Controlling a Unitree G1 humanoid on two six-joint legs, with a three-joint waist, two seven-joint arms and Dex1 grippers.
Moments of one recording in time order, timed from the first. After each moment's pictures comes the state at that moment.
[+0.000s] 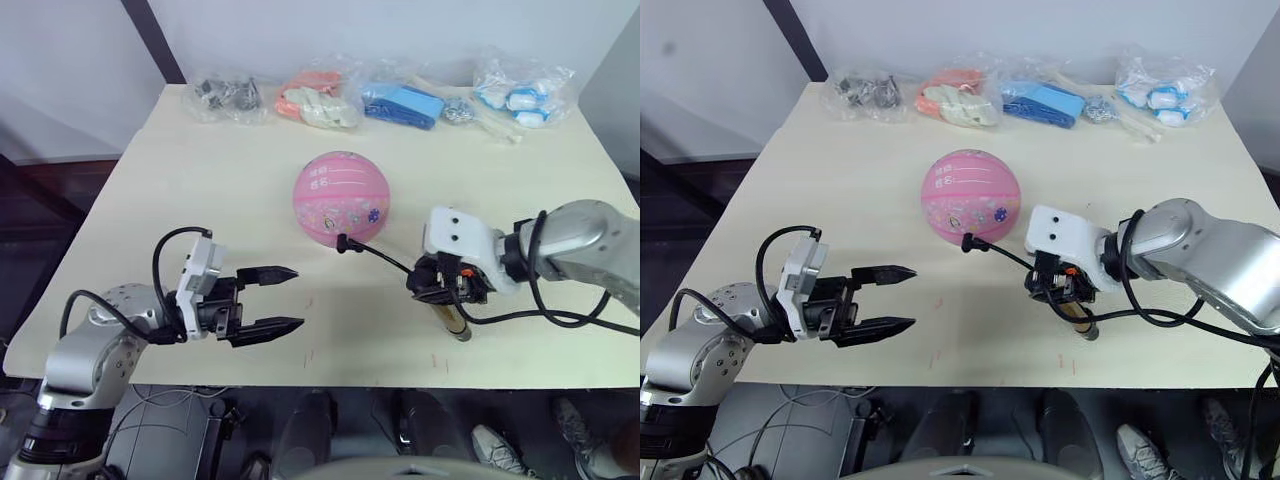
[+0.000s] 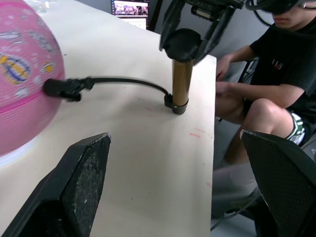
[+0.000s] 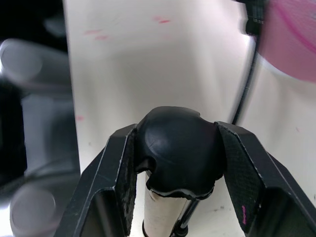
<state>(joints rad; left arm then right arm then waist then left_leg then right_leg) -0.04 0.81 0.16 -0.28 -0.71 0.46 -1.28 -0.89 -1.00 0.50 -0.67 0.66 1.21 0.85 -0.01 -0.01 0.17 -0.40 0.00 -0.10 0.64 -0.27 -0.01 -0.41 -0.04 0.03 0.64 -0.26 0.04</state>
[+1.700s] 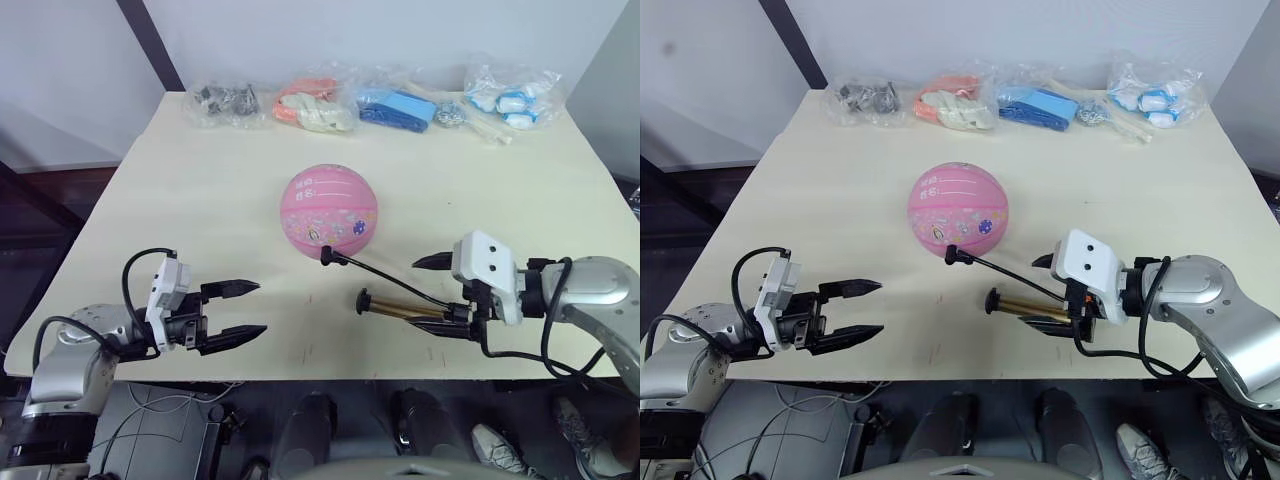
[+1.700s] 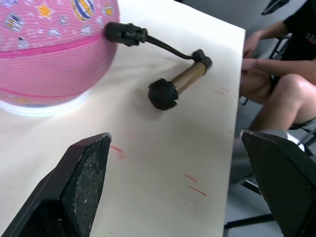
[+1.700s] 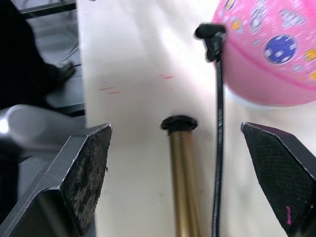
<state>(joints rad) 0.00 0.82 0.22 0.05 -0.60 0.23 -1.40 -0.31 -0.76 0.12 -0.78 0.42 0.90 0.85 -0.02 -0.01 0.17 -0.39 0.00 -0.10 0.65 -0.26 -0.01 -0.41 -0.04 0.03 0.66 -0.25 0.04</state>
